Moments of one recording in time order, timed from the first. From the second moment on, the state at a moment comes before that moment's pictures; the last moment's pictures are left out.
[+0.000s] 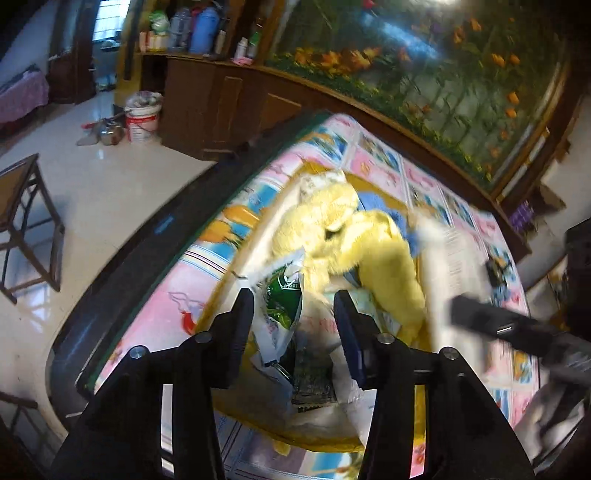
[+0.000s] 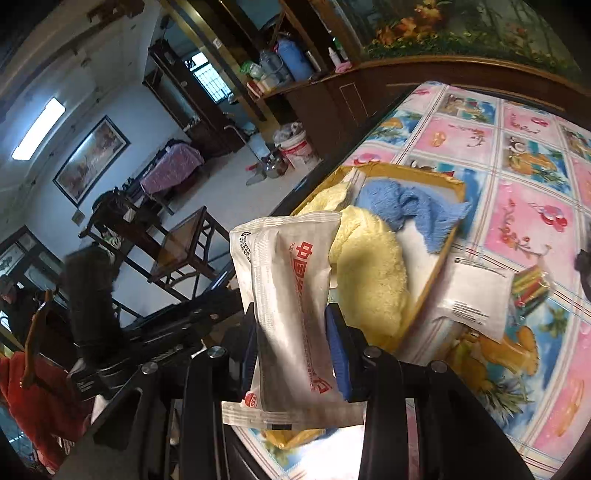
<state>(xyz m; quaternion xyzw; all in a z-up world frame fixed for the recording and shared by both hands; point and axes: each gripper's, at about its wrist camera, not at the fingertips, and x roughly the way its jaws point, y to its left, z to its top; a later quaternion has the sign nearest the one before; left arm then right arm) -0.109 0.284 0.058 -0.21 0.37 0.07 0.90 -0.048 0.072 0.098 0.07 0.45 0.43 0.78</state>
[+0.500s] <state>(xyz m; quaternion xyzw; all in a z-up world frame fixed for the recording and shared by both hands) -0.129 0.266 0.081 -0.11 0.33 0.23 0.91 -0.046 0.095 0.090 0.05 0.45 0.39 0.80</state>
